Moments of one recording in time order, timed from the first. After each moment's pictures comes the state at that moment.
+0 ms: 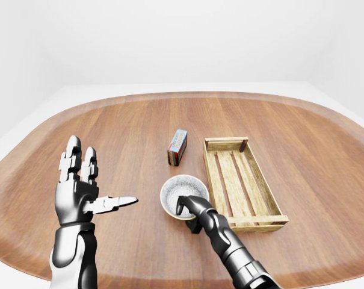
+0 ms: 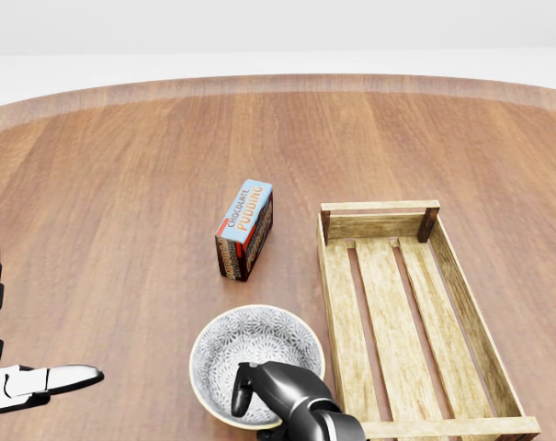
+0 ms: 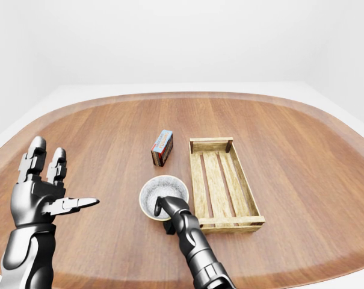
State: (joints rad) left arm 0.15 0.02 0.31 -0.50 -0.24 0.09 -0.13; right arm -0.26 0.12 0.26 0.64 -0.98 0.09 0.21
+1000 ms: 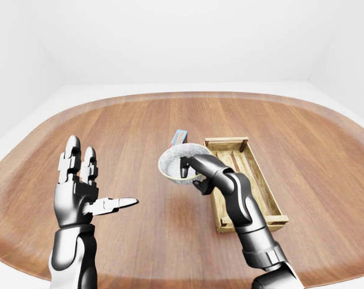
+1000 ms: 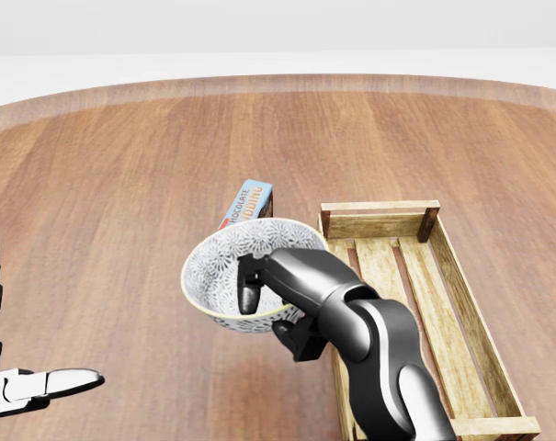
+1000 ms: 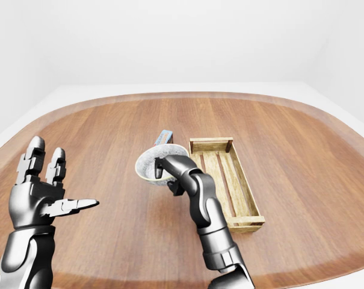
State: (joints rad) left arm 0.16 0.01 0.30 -0.52 -0.24 0.09 -0.14; right arm -0.39 0.04 0.15 0.06 -1.06 0.09 0.68
